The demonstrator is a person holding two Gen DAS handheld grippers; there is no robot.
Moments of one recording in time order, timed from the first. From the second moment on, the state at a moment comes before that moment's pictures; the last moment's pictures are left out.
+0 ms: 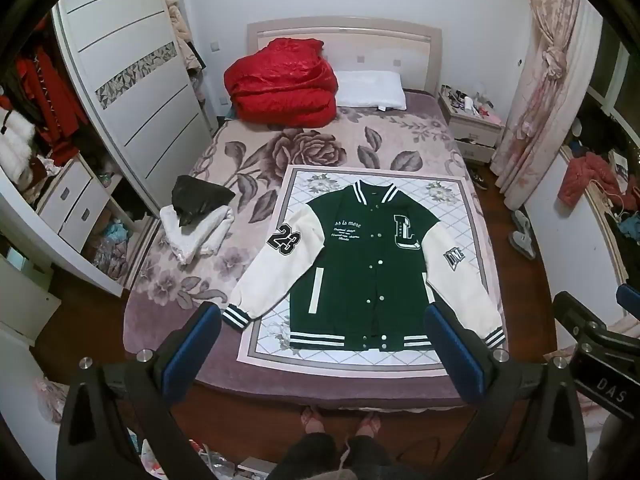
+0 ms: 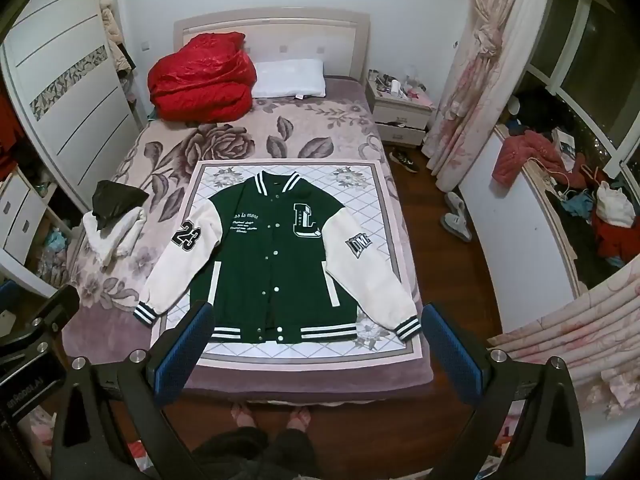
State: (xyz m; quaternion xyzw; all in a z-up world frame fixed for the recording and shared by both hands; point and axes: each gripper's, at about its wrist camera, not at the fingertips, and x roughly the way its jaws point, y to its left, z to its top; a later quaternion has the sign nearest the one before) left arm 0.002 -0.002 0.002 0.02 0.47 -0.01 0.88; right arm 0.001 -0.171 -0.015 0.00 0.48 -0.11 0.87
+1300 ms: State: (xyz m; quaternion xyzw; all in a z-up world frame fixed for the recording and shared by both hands) left arm 0.002 -0.010 0.021 0.01 0.46 -0.01 0.89; right arm 0.006 -0.168 0.018 0.00 0.48 -0.10 0.87
